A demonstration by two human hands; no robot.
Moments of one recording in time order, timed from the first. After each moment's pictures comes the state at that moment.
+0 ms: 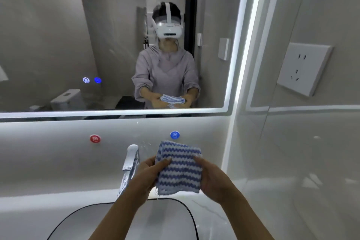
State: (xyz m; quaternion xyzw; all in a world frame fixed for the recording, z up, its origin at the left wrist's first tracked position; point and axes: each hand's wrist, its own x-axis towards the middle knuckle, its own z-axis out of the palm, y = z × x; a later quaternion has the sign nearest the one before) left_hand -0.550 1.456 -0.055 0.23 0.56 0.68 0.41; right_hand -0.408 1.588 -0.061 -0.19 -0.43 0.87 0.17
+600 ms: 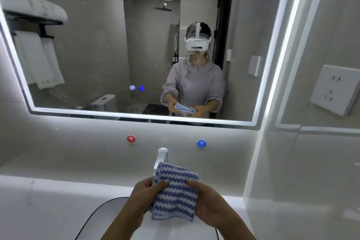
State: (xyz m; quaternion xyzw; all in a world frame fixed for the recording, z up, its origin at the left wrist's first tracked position) left_hand -0.550 1.359 -0.055 0.12 0.65 0.67 0.34; right_hand -0.435 1.504 -0.065 -0.18 -0.43 0.88 0.02
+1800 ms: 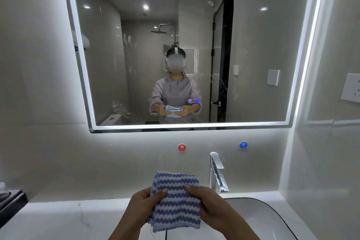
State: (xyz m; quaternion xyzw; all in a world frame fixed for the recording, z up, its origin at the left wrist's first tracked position) left_hand -0.687 1.103 -0.030 0.17 0.66 0.65 0.33; right_hand -0.557 1.239 -0.025 -0.20 -0.47 0.85 0.09
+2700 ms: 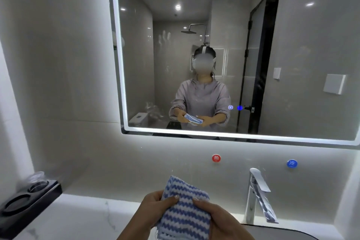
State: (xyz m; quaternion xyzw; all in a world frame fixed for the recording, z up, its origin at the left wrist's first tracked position) left_hand -0.778 1.090 -0.031 0.16 0.67 0.64 0.34; right_hand -0.665 1.231 -0.046 -0.17 -0.37 0.91 -0.07
